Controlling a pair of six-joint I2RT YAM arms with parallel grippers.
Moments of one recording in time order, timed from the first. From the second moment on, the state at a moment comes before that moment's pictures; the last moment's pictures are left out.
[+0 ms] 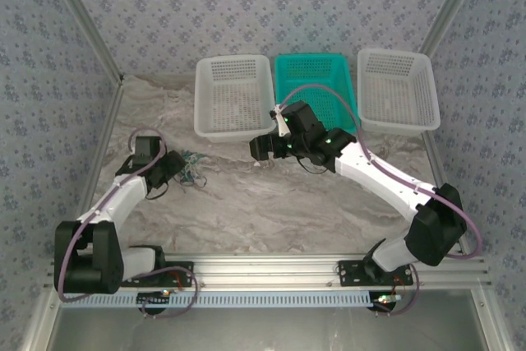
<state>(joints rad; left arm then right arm) -0.04 1.23 0.63 -0.35 0.01 -0.73 0.73 1.46 1.24 -0.51 -0.13 0.41</state>
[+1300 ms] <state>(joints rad) -0.45 1.11 0.89 -0.33 0.41 -0.51 0.86 1.38 0.99 -0.04 -0.06 0.16</state>
